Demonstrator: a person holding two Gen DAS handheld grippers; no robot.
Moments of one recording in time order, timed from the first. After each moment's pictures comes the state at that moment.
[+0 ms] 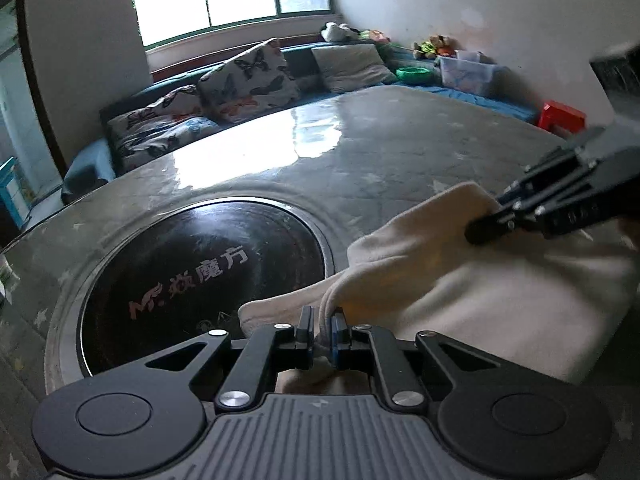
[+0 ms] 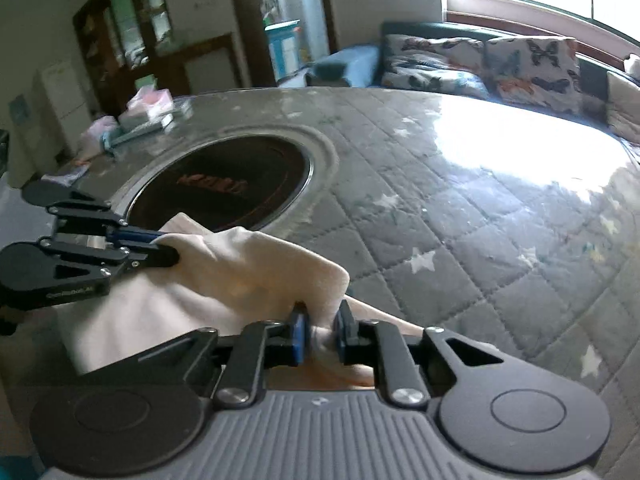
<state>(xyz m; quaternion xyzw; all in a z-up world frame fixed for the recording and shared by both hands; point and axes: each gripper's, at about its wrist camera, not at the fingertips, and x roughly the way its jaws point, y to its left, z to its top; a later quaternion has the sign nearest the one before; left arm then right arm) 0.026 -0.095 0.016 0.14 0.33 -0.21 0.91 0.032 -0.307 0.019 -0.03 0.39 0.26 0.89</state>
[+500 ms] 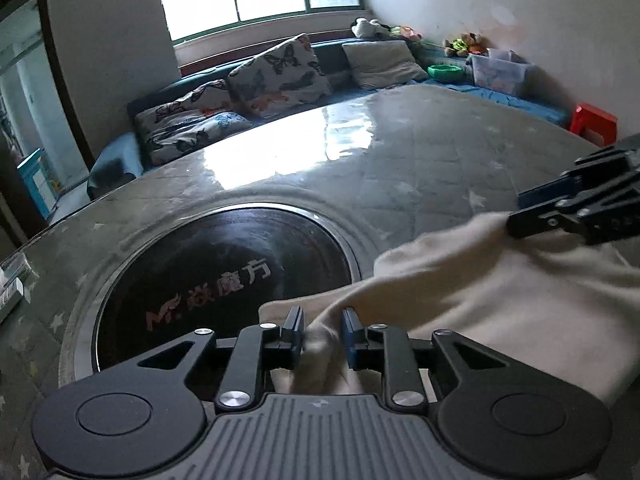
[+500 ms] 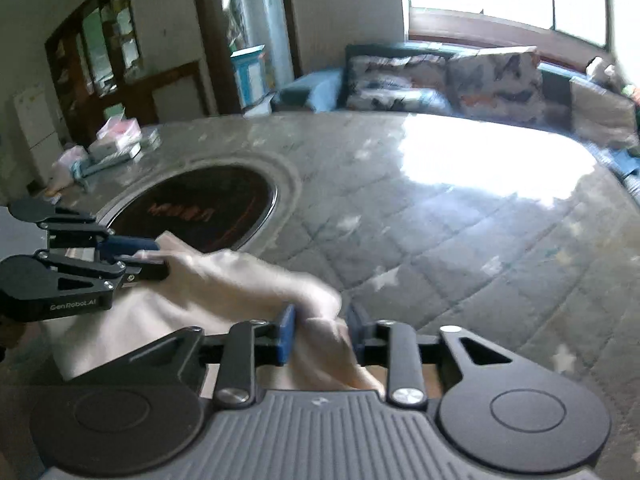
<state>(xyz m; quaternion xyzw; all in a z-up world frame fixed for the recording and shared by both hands) 0.047 -0.108 0.018 0.14 0.33 -0.16 0.92 0.026 -0.318 0.029 -0.02 0.35 0.20 0.92</state>
